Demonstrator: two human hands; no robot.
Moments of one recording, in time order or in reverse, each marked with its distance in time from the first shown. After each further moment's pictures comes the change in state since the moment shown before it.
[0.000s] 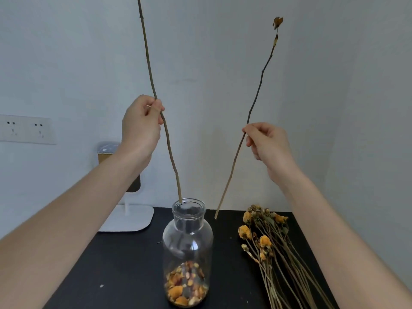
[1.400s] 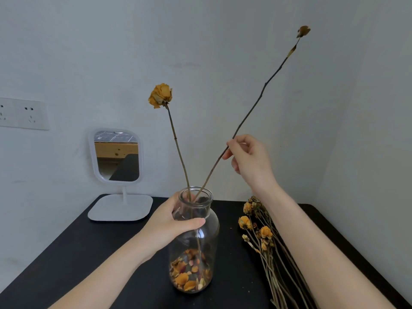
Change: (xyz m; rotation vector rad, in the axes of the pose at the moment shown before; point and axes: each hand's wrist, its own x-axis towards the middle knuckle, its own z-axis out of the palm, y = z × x) left_hand -0.119 -0.130 -0.008 0.052 -0.657 -0.365; right_hand -0.034 0.035 0.035 -0.046 -0.080 0.060
